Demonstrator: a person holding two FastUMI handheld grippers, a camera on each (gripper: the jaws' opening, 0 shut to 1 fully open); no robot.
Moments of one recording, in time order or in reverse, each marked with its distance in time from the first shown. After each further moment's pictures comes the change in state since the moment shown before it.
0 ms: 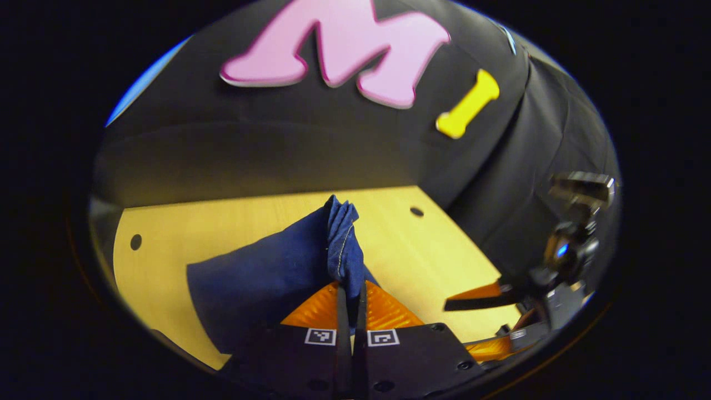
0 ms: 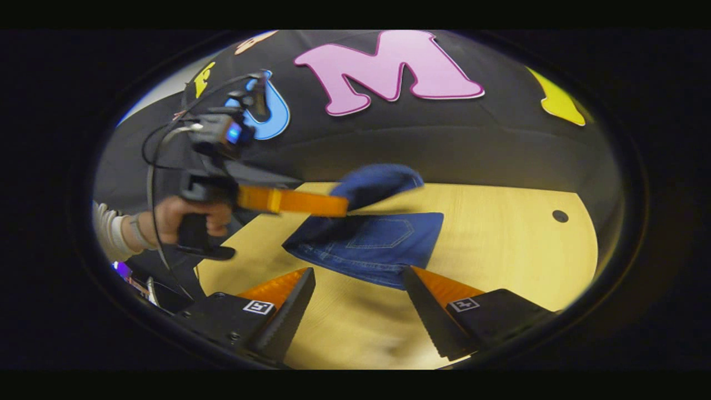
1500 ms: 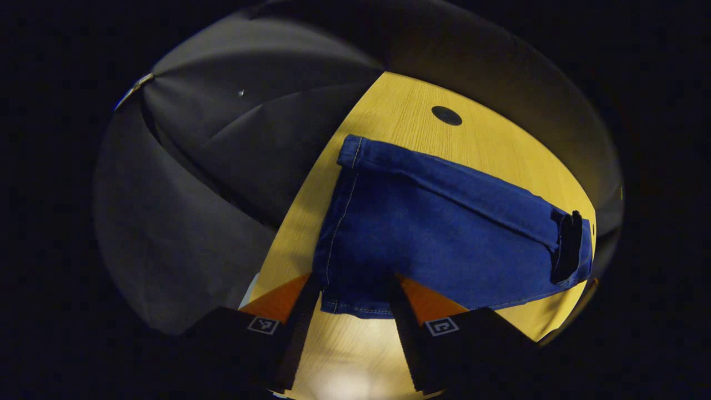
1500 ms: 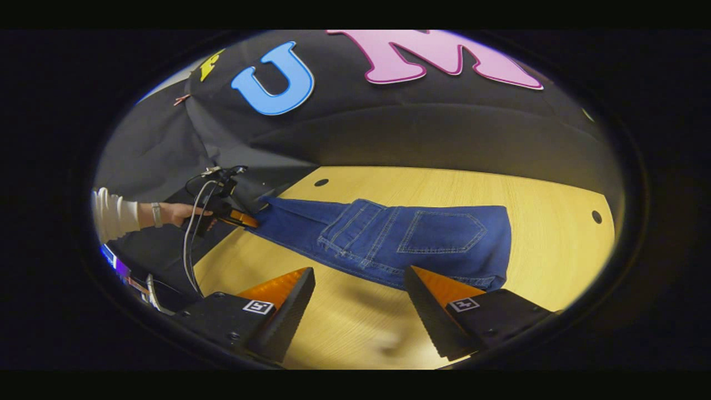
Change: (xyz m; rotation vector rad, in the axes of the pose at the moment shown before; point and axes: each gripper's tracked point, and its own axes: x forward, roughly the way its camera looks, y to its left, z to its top) left arm -0.213 0.435 -0.226 -0.644 0.286 0.596; right arm 0.112 0.086 -0.021 0.015 0.096 0.047
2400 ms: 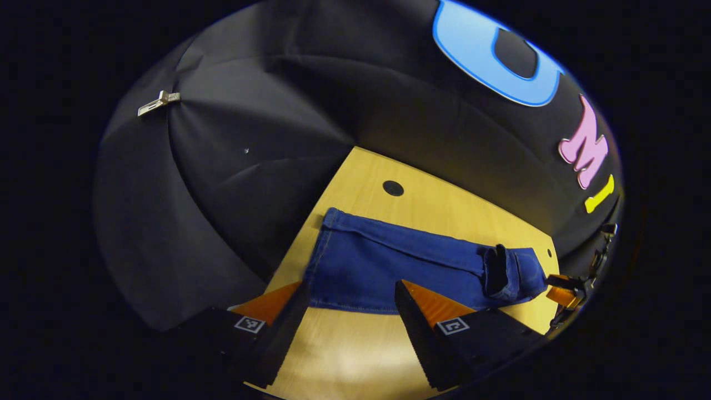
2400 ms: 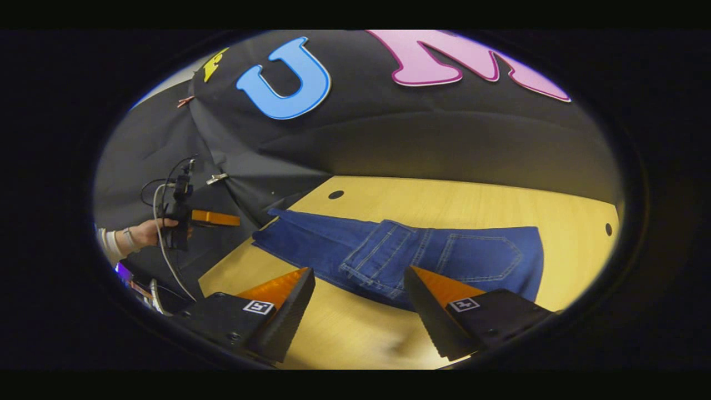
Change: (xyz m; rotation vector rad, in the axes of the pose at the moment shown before) left arm -0.081 -0.005 0.028 -0.005 -0.282 -0.153; right arm 0.041 0.038 0.034 -0.037 -0.038 0.030
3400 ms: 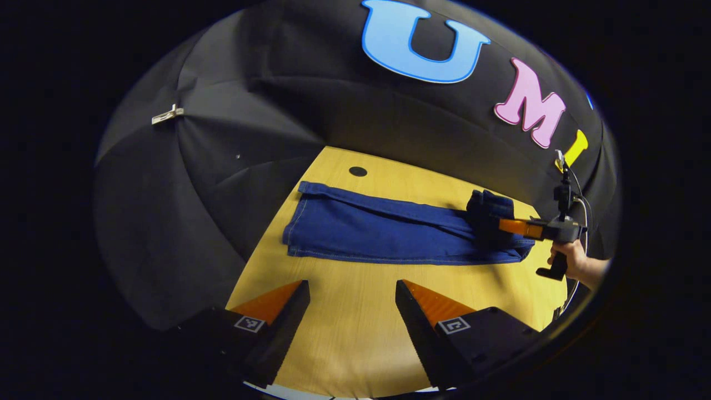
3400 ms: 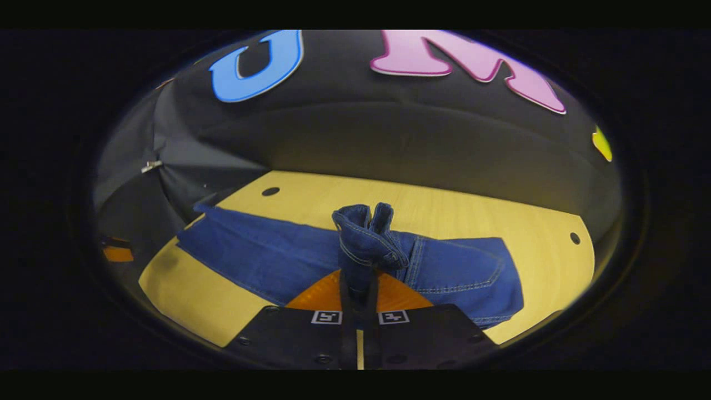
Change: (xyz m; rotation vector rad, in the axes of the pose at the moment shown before) left arm -0.098 -0.040 -0.099 0.123 -0.117 -0.080; right arm 0.030 0.040 -0.040 -0.086 0.043 -0.325
